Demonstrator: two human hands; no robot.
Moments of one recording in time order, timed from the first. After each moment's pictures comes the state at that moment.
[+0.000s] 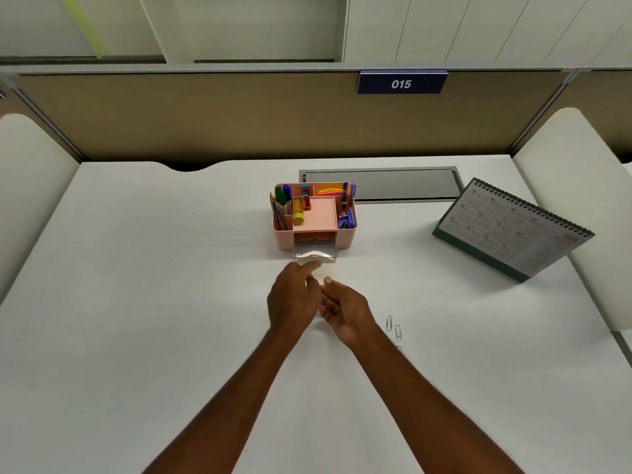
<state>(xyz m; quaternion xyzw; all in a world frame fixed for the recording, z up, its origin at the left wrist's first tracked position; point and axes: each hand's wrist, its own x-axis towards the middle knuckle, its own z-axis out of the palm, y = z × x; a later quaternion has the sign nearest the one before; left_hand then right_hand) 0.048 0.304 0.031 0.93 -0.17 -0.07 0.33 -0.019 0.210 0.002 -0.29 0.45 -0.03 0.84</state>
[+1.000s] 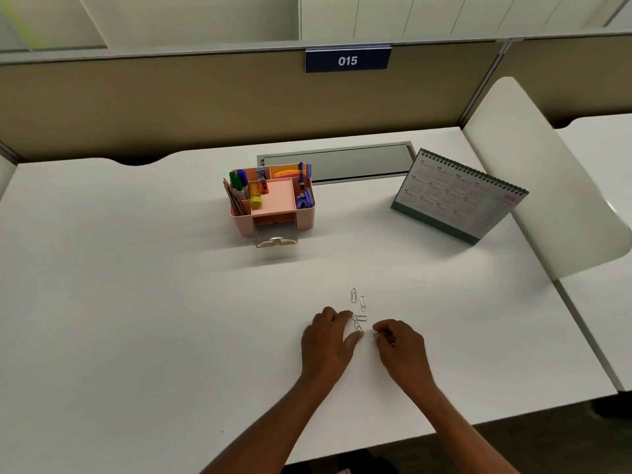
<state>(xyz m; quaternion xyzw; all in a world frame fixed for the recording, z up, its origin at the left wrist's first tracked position) -0.106 0.283 -0.050 0.90 -0.34 -0.15 0.24 -0.227 0.158 -0.031 -0.83 0.41 -0.07 0.38</state>
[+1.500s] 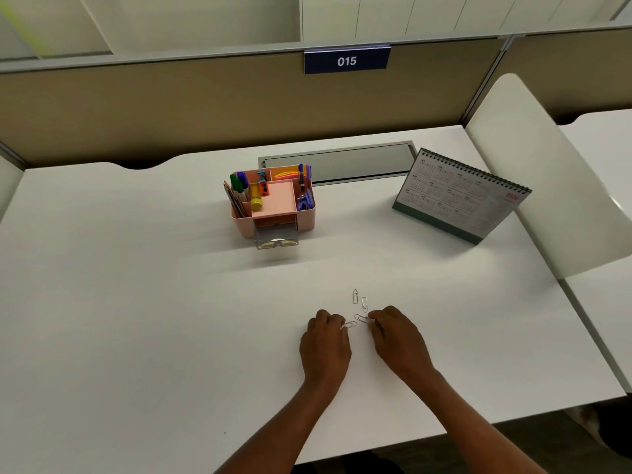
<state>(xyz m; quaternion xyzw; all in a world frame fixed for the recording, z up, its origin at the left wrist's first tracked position) -0.115 0.281 -0.044 0.93 -0.27 -0.10 0.24 -0.208 0.143 -0.031 -0.91 0.32 -0.02 0.26</state>
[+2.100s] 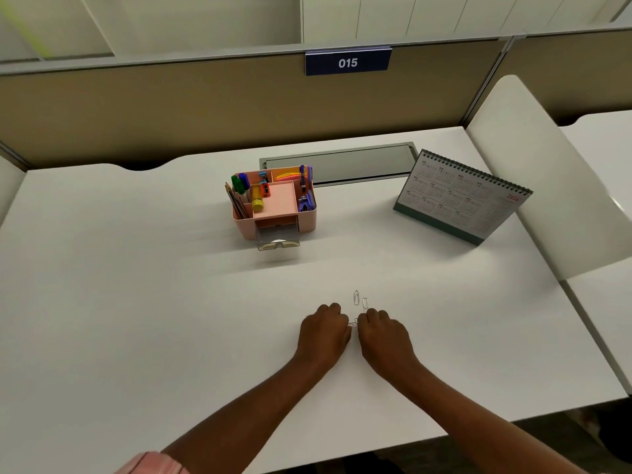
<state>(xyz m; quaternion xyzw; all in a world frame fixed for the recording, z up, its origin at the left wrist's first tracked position) -0.074 0.279 -0.033 0.87 -0.47 -0.11 0.11 -0.182 0.164 -0.028 -0.98 0.18 0.08 -0.01</state>
